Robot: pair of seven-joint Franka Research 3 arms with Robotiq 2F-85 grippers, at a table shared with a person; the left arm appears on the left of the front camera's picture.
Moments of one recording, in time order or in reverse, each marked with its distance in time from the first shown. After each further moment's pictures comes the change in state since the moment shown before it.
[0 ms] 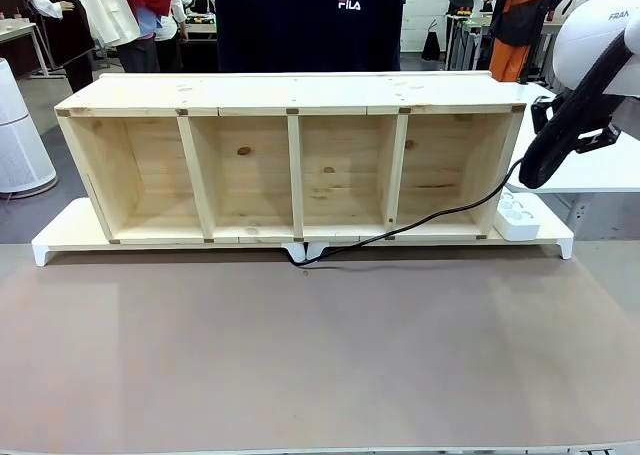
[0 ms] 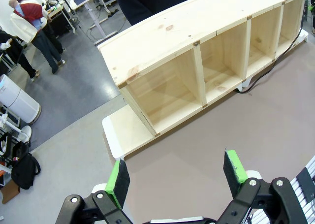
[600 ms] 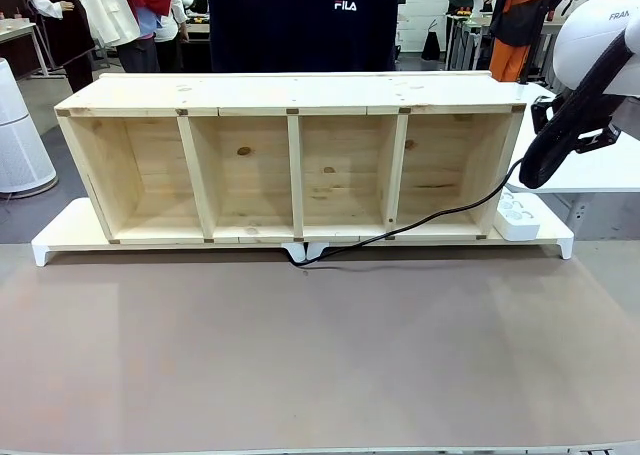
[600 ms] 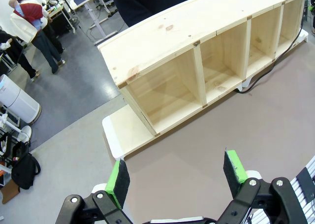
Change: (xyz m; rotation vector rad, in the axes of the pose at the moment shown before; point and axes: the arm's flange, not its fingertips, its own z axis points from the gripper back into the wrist) left arm 0.000 0.000 0.000 0.000 0.000 0.000; right arm 0.000 0.000 0.000 0.000 0.000 0.000
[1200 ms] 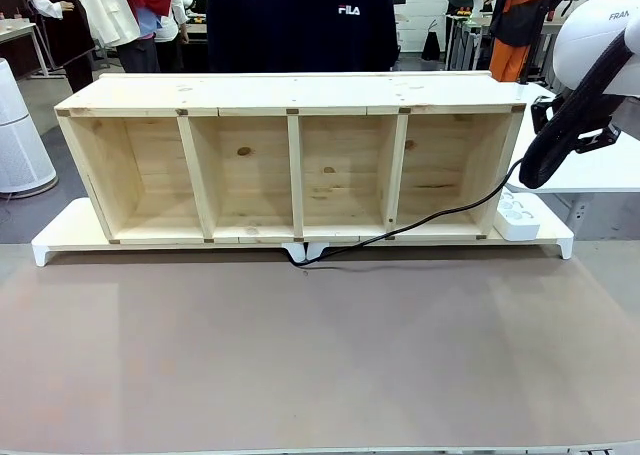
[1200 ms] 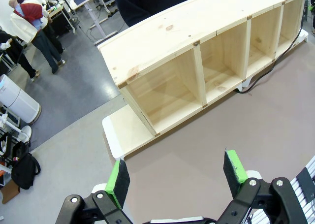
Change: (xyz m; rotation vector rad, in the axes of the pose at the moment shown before) left arm 0.000 0.000 0.000 0.000 0.000 0.000; right arm 0.000 0.000 0.000 0.000 0.000 0.000
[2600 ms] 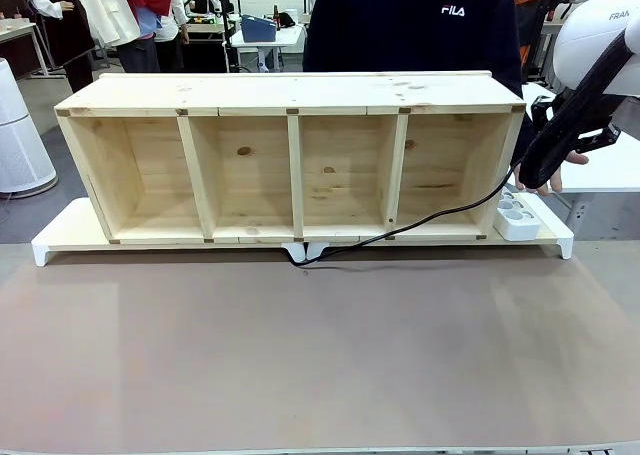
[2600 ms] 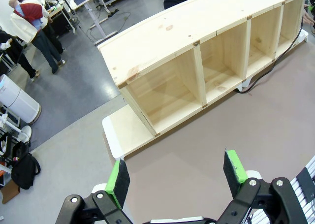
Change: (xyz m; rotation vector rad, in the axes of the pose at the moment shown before) left arm 0.000 0.000 0.000 0.000 0.000 0.000; right arm 0.000 0.000 0.000 0.000 0.000 0.000
